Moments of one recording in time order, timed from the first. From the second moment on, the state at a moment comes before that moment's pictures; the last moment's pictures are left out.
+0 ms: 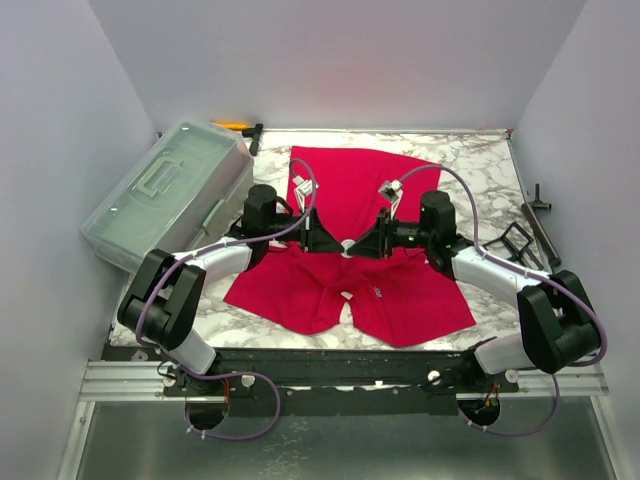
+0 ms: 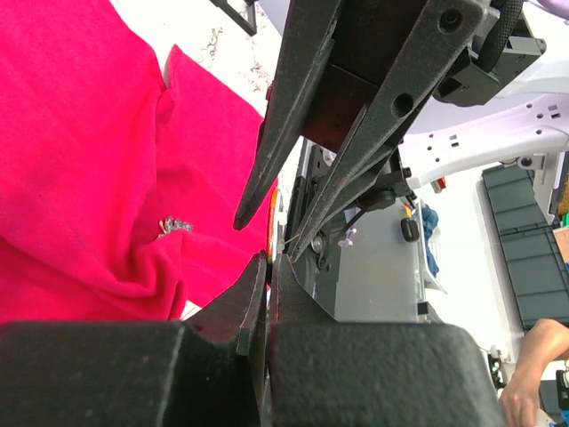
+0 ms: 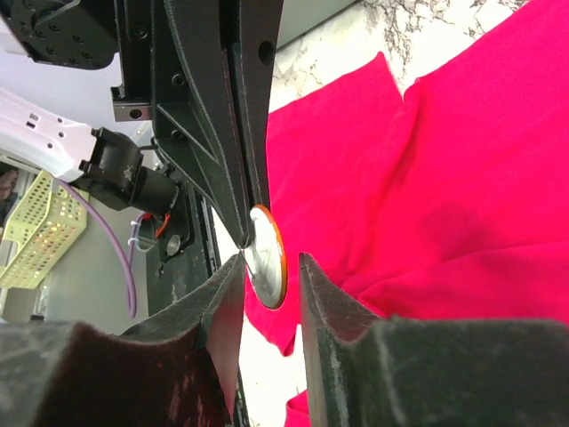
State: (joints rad) left arm -0.45 1.58 0.79 0.55 1.07 -0.72; right arm 0.42 1.41 0.70 0.40 -0.93 0.40
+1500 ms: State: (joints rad) left arm -0.45 1.58 0.77 0.55 1.02 -0.71; right arm 0.42 1.41 0.74 0.29 -0.87 0.32
